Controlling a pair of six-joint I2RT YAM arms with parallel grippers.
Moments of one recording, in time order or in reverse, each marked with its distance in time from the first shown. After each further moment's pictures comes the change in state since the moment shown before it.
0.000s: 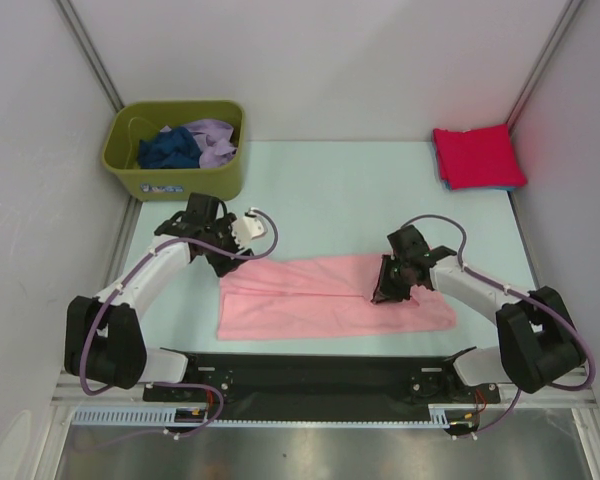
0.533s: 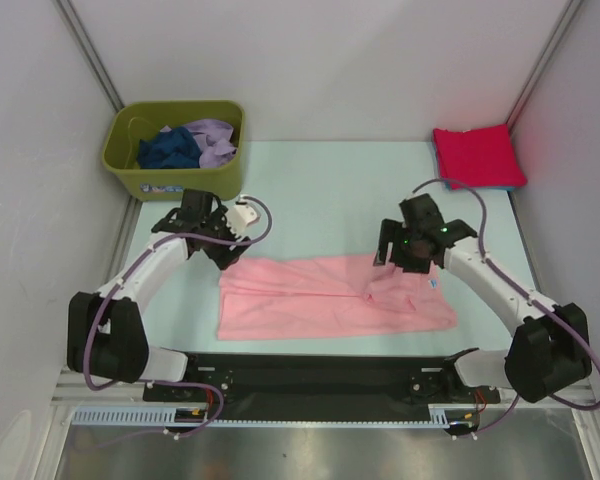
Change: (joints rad) left arm 0.040 0.021 0.007 0.067 0.013 -0.141; right arm -0.021 -0.042 0.237 -0.204 0.152 -0.118
